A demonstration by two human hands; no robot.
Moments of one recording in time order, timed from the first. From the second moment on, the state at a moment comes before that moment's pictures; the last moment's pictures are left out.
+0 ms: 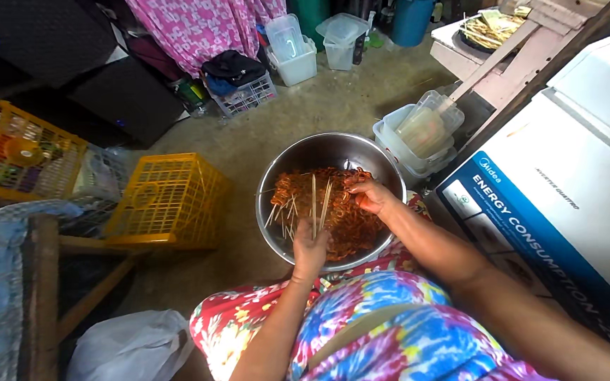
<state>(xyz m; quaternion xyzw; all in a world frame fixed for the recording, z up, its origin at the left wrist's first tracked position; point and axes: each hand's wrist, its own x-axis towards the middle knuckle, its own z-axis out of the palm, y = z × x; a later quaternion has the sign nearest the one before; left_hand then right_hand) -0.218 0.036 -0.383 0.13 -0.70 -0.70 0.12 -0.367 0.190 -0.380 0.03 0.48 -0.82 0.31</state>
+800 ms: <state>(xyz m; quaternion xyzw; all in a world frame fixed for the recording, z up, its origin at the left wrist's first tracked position) -0.218 0.035 -0.384 0.12 -0.70 -0.69 0.11 -0.366 0.190 -0.377 0.03 0.47 -0.83 0.29</state>
